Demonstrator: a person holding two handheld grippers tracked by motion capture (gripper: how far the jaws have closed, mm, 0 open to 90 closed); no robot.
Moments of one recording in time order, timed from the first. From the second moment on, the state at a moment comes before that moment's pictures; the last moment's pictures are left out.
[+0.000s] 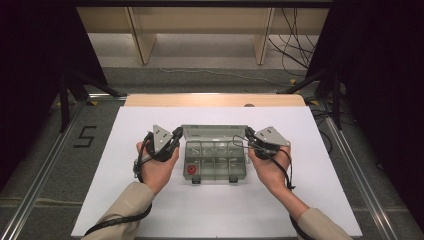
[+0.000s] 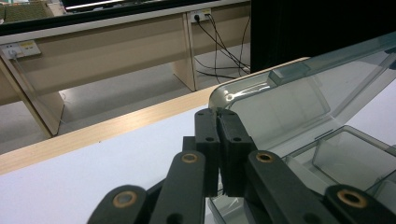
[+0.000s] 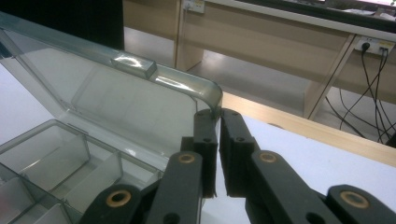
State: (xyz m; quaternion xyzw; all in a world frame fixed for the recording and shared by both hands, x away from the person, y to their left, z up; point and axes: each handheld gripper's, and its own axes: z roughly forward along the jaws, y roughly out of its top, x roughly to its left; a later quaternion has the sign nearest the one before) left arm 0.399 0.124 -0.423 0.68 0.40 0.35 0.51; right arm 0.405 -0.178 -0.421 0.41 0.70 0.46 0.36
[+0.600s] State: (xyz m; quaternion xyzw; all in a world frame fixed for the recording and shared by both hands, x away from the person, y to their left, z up) left arm 0.394 0.124 -0.425 0.68 0.40 0.35 0.50; right arm 0.400 -0.179 -0.422 0.40 0.70 0.46 0.36
